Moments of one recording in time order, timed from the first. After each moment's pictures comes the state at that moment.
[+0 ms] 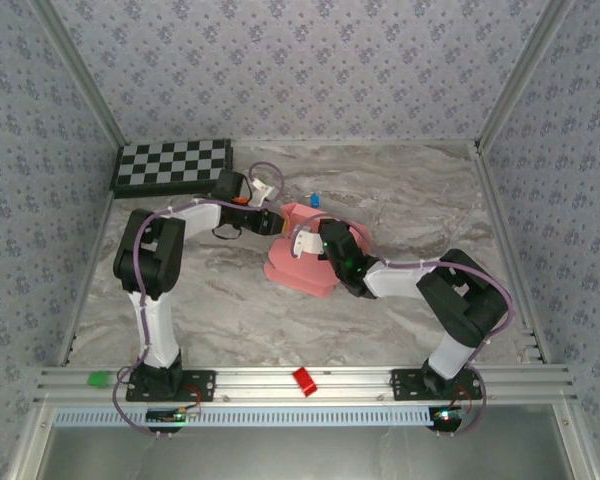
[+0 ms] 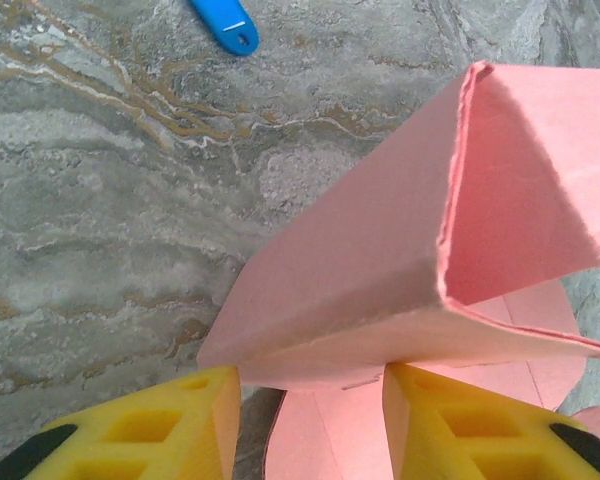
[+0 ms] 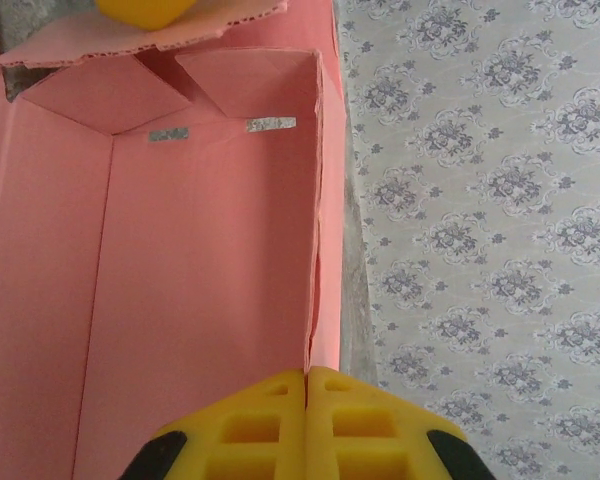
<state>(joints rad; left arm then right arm) -0.33 2.00 1.27 -0.24 0.74 0.03 0.76 1.68 0.75 0.52 0.47 -1.14</state>
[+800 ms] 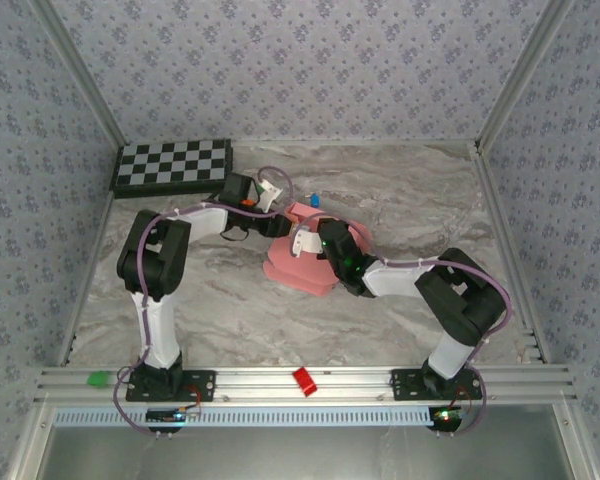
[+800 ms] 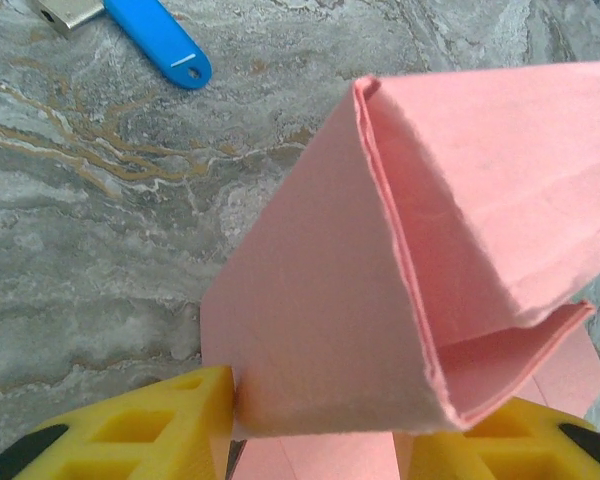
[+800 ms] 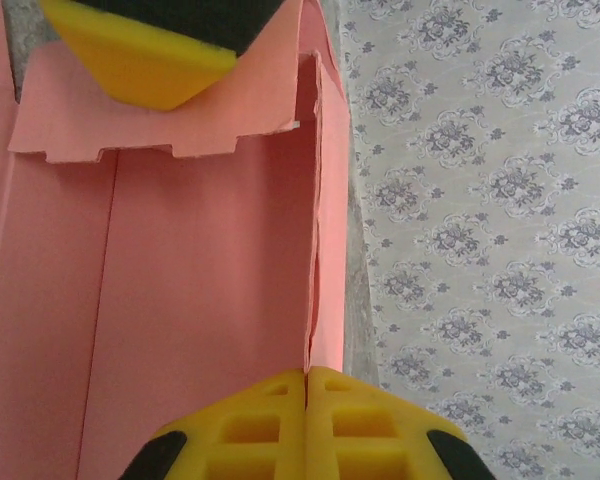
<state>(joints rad) -0.38 2.00 1.24 -0.13 0.71 0.04 0.76 1.69 0.76 0.52 0.47 -1.13</state>
